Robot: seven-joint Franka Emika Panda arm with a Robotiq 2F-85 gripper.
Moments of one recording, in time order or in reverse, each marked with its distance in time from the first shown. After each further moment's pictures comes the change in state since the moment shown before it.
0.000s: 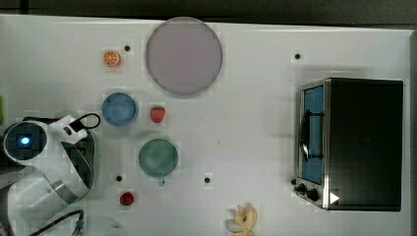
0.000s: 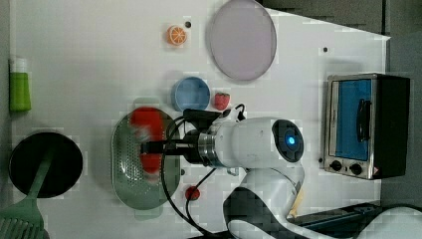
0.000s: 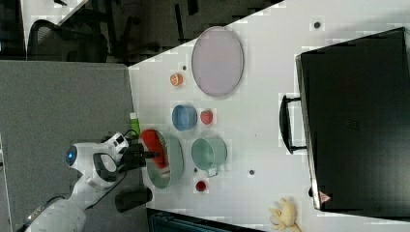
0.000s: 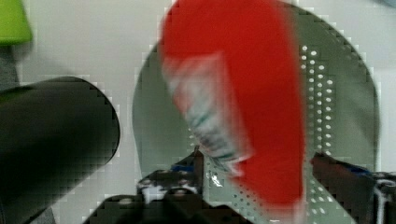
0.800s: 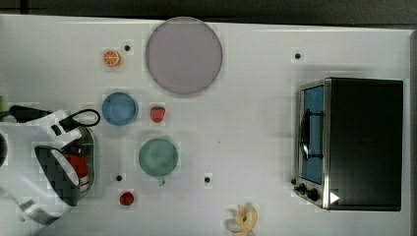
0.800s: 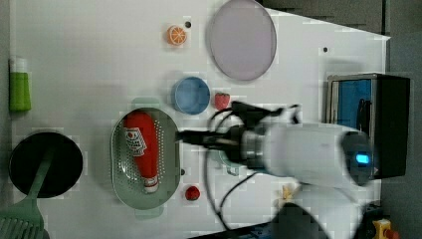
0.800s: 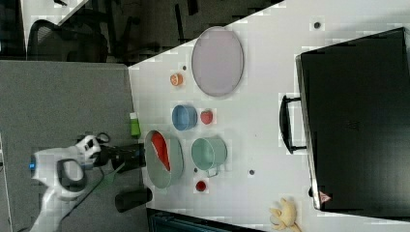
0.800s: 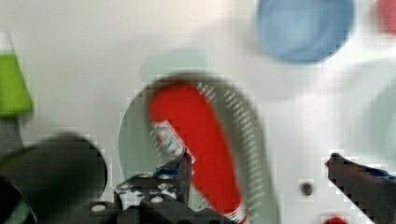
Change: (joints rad) arm -0.074 -0.314 0.011 0.010 -0.009 -0.245 0.126
